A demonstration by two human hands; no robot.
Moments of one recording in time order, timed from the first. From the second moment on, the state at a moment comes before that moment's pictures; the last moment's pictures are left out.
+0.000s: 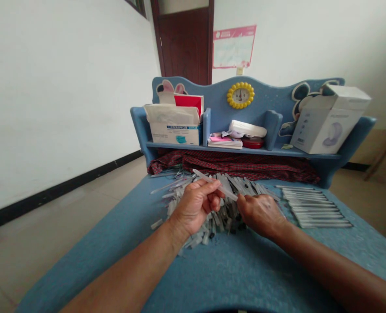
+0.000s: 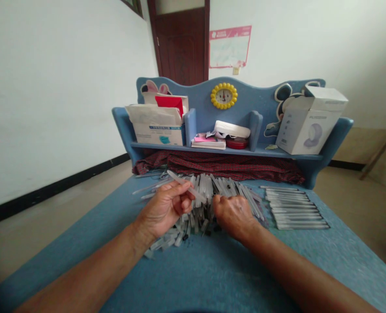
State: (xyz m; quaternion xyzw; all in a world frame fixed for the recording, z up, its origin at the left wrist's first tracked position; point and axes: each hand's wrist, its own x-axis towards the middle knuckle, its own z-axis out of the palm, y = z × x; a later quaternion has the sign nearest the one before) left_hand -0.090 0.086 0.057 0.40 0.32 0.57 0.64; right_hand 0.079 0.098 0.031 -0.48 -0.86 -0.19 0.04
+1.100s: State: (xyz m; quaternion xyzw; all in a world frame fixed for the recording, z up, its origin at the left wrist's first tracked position) left_hand -0.120 0.110 0.061 0.20 0.33 0.63 0.67; right_hand 0.122 0.060 0.091 -0.46 -0.75 -0.03 0.47
